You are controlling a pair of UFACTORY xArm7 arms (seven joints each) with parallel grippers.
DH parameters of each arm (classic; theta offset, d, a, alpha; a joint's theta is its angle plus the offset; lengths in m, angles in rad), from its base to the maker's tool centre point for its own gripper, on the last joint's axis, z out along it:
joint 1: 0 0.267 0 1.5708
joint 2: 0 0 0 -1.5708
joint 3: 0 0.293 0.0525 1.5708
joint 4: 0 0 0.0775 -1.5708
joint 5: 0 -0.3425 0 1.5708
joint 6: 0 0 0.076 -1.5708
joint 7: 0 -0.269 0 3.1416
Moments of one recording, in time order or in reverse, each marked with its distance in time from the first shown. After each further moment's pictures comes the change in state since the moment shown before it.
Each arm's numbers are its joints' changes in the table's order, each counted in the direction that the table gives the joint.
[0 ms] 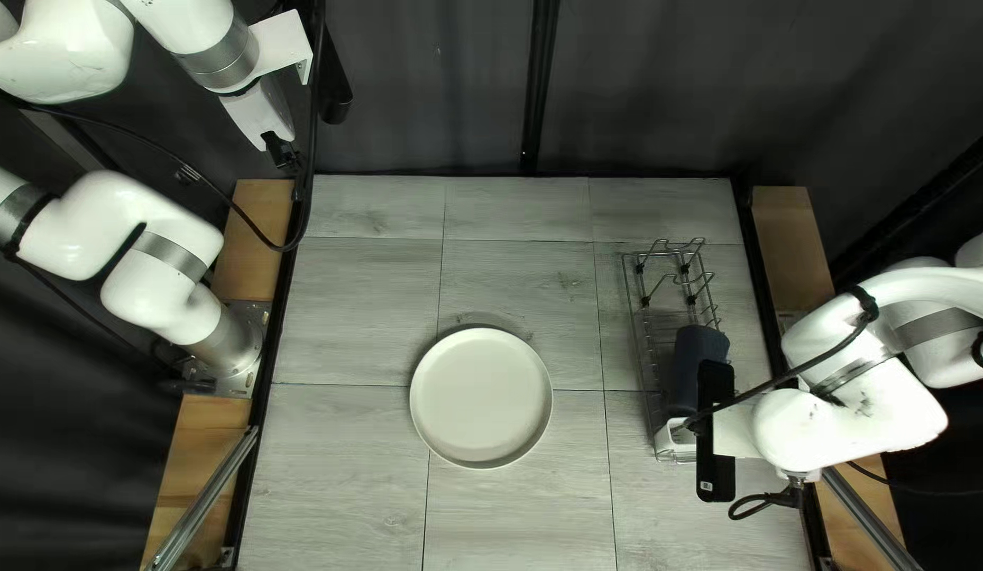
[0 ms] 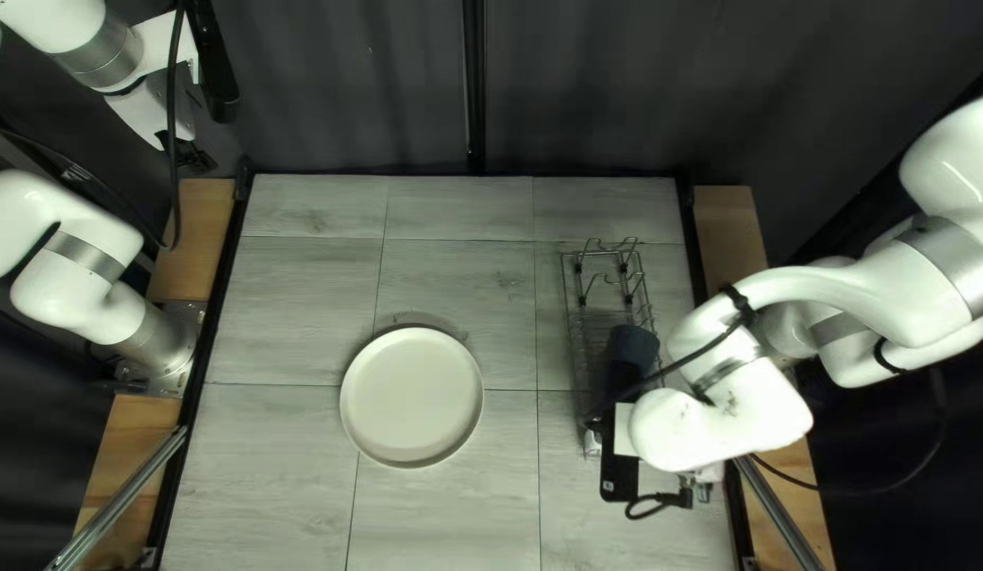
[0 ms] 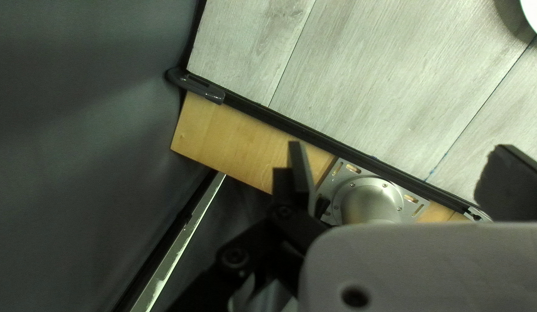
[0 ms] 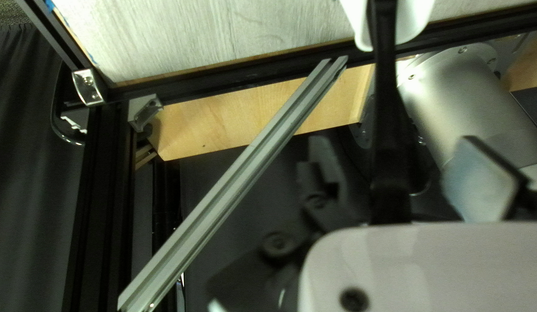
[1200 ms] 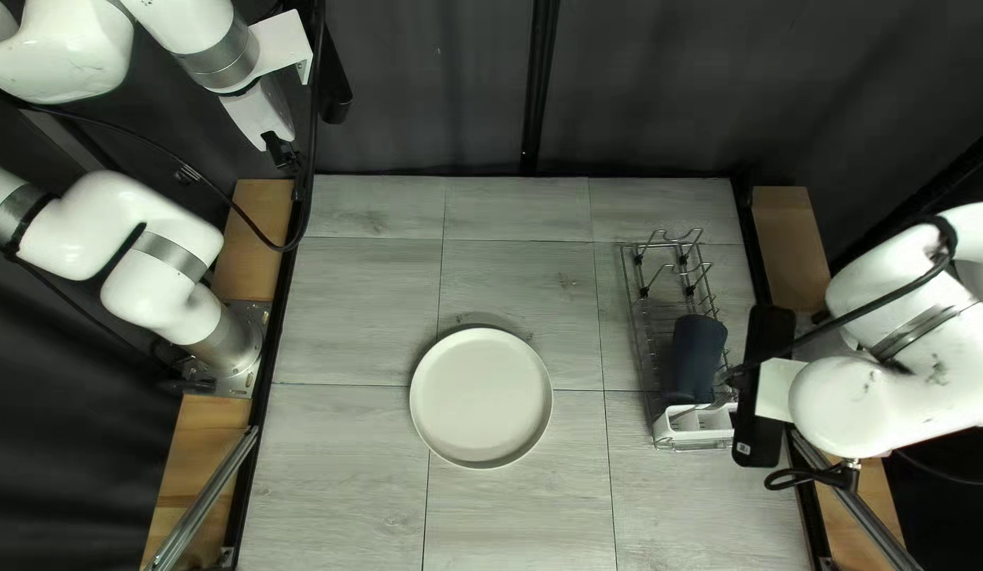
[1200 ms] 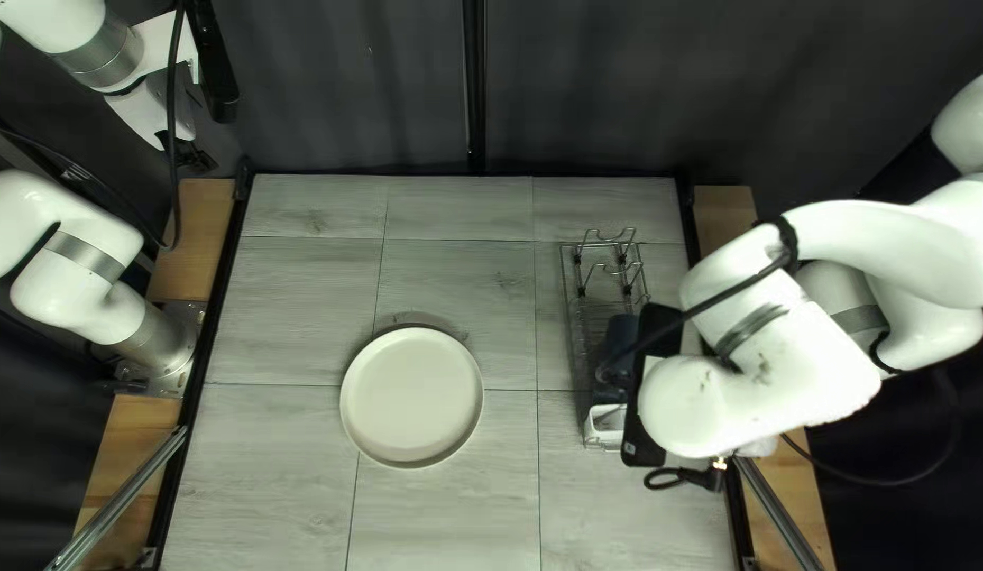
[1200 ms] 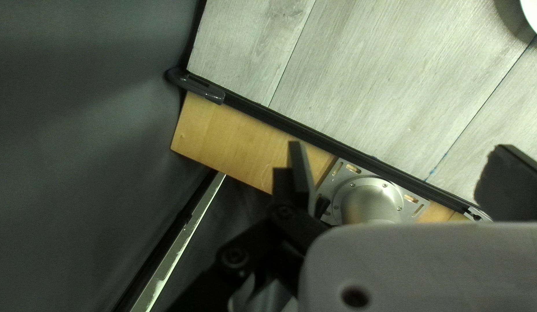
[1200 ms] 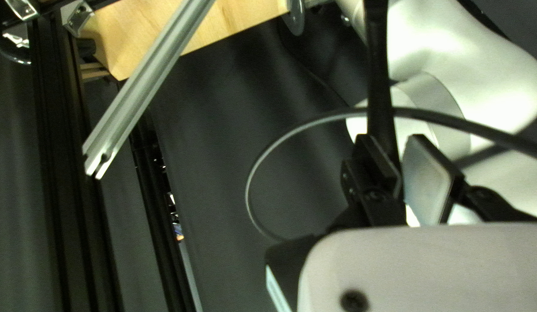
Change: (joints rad) left arm 0.000 0.000 0.000 0.000 0.000 0.000 0.000; right arm -0.057 -0.047 -0.044 0.510 0.009 -0.596 -0.248
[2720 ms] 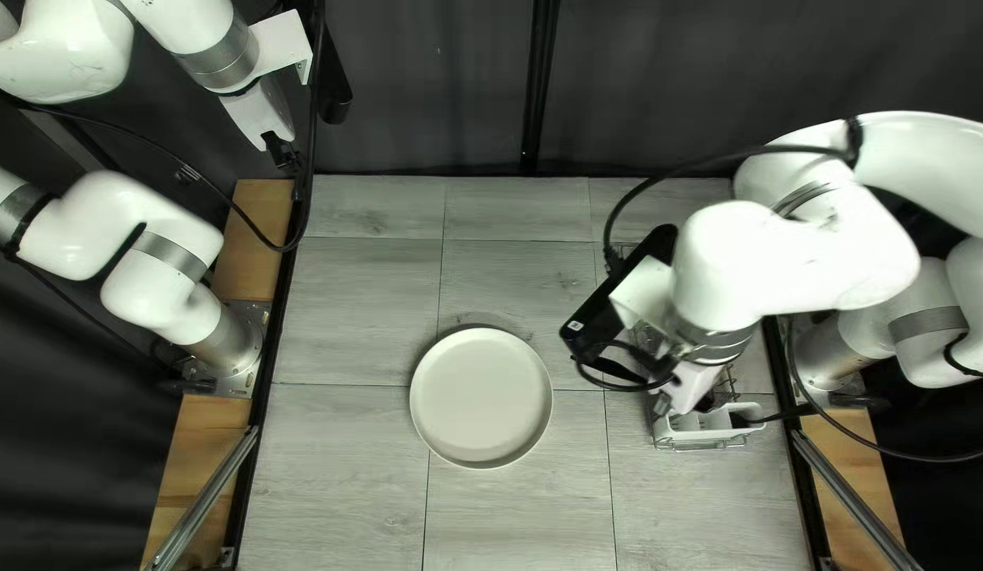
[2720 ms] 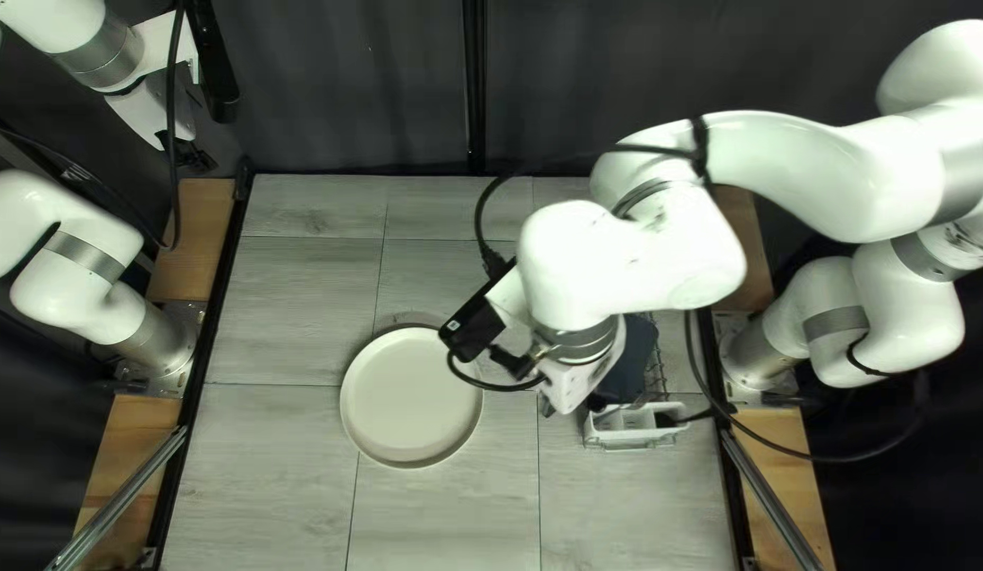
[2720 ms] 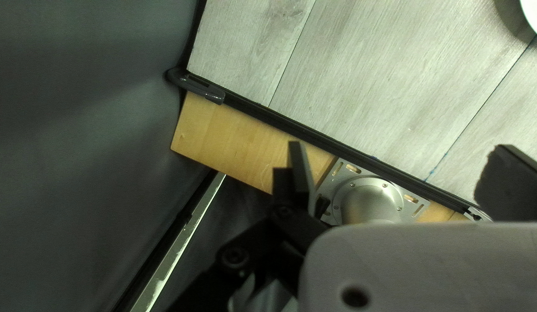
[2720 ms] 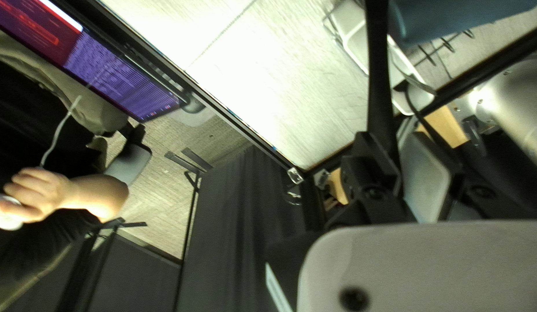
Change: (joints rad) left arm 0.000 0.000 0.000 0.000 0.000 0.000 0.000; right arm -0.109 -0.231 -0.063 0.151 0.096 0.538 -0.416
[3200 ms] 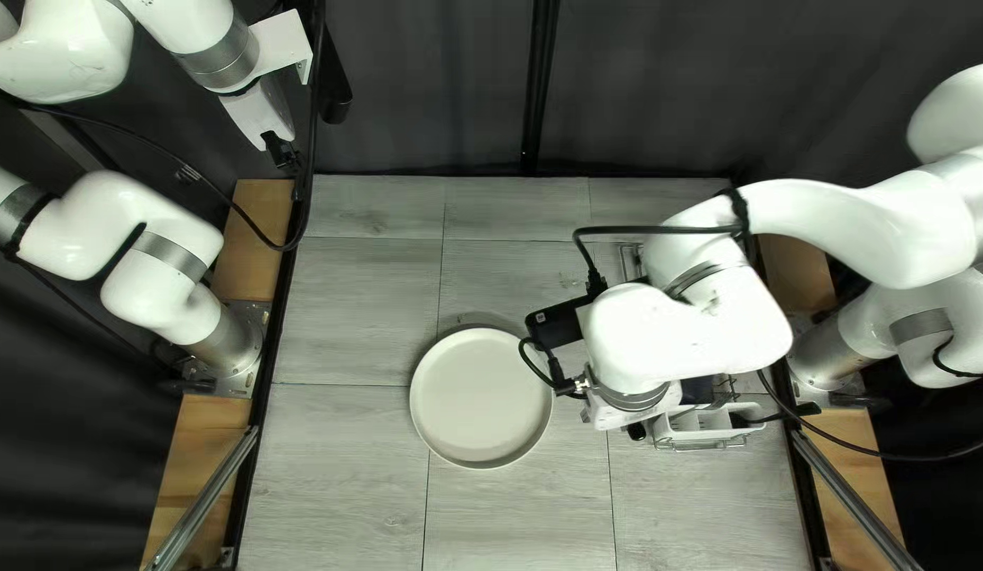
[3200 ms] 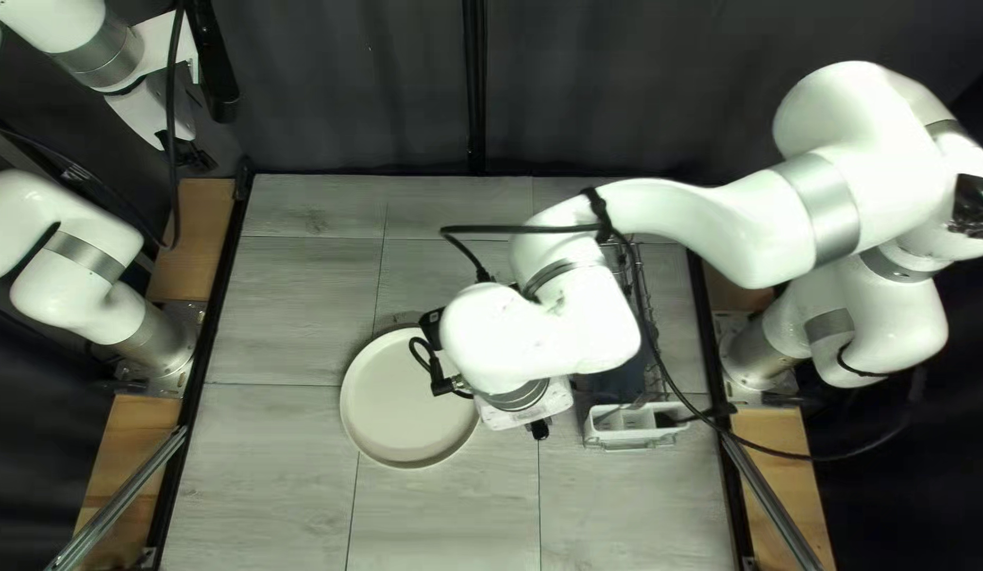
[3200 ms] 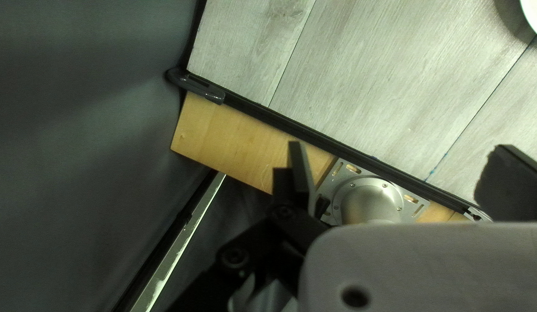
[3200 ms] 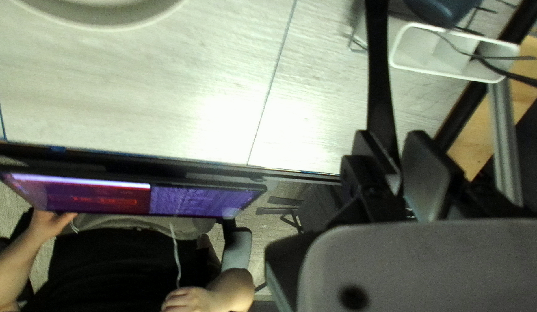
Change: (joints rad) left arm 0.000 0.000 0.000 0.000 0.000 0.000 0.000; right arm 0.030 -0.133 0.002 0.011 0.071 0.087 -0.368
